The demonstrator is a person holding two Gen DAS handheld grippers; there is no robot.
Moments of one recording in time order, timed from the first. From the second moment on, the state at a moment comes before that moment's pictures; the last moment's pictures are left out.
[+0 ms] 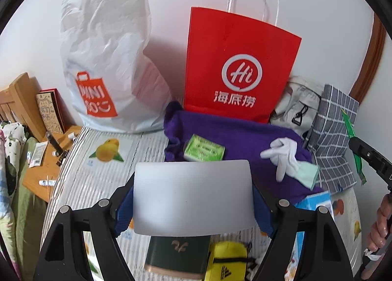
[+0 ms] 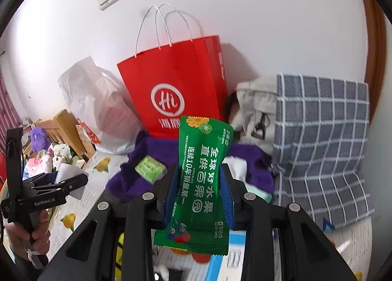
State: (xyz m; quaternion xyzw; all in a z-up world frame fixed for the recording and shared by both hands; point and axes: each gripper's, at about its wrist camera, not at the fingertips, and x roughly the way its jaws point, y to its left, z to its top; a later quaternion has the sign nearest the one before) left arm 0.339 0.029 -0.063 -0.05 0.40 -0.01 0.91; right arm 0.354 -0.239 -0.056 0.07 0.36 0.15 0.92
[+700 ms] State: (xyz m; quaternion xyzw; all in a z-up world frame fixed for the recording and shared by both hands) left arm 0.439 0.031 -0.119 -0.07 0.46 -0.02 0.88; right arm 0.426 -0.244 -0.157 0.07 0.48 0.16 0.86
